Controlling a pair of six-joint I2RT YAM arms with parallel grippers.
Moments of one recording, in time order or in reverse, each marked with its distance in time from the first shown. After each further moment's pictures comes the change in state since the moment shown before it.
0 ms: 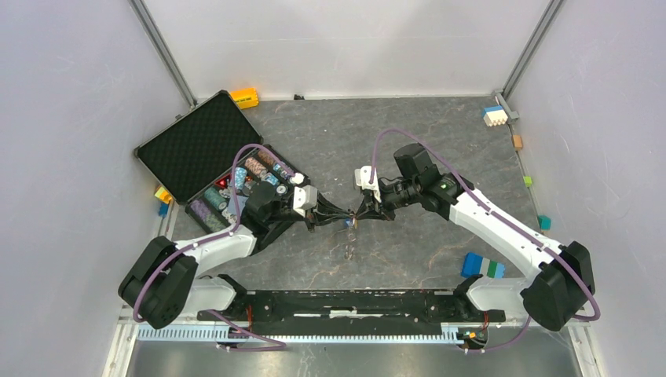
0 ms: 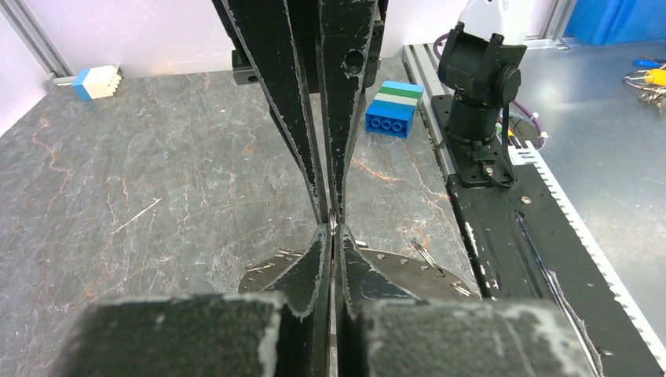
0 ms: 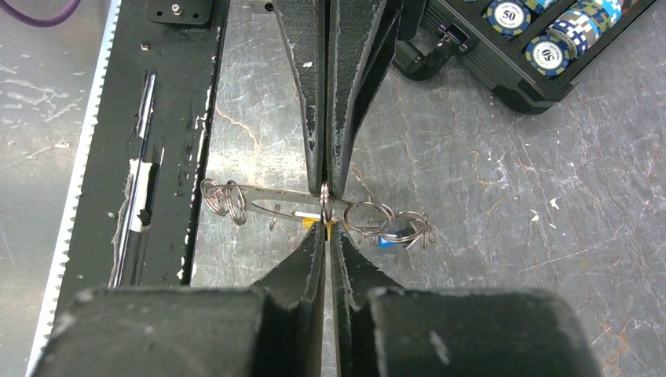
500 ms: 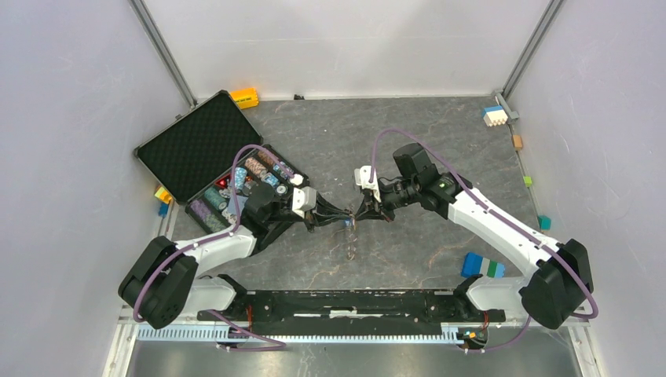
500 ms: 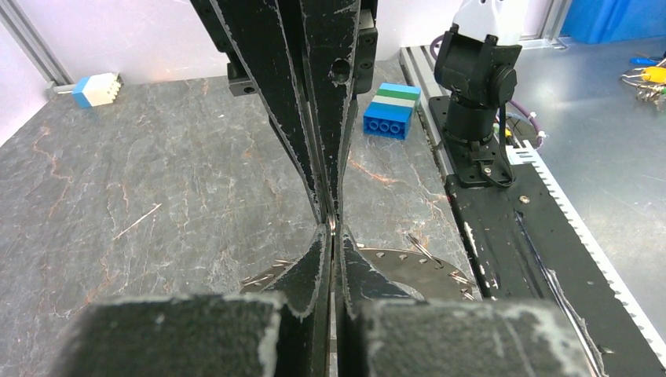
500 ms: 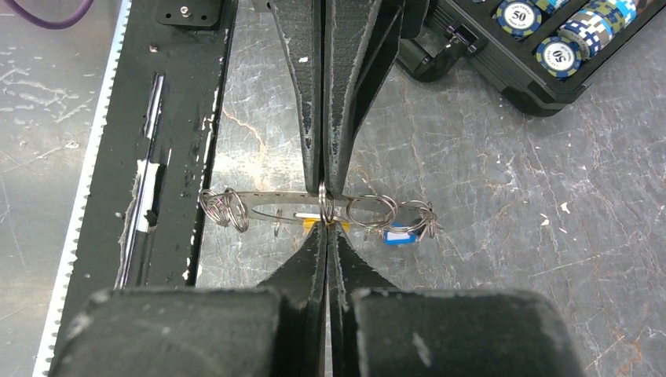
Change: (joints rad) left arm 0.000 -0.001 -0.006 0.024 0.018 -0.001; right arm -0.005 0.010 0.000 0.000 -0.023 0.000
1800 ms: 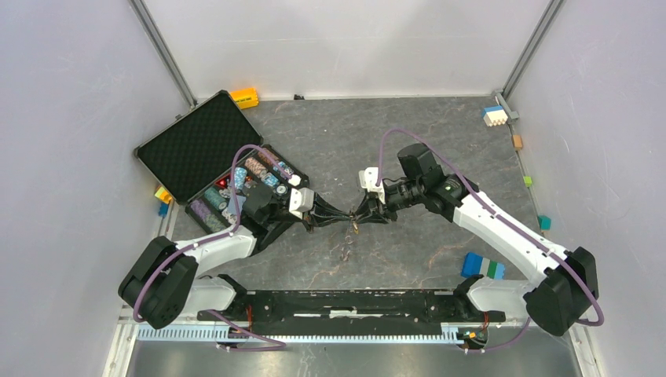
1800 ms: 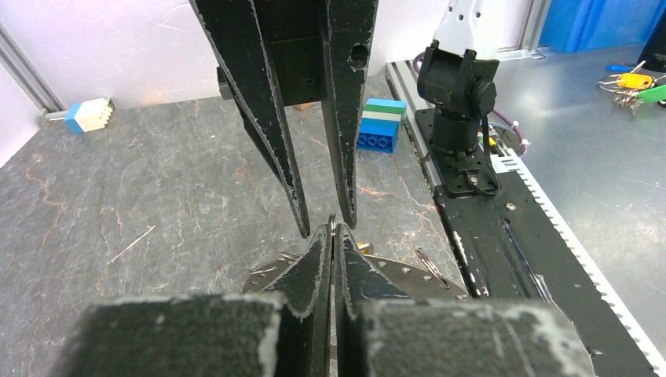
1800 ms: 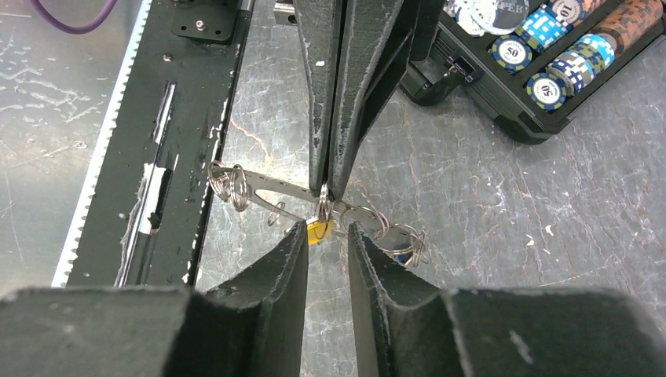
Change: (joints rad) left arm 0.000 0.000 -0.003 0.075 0.032 -0.043; right arm -0.001 -0.043 -0.003 -0.001 -0.036 -0.032
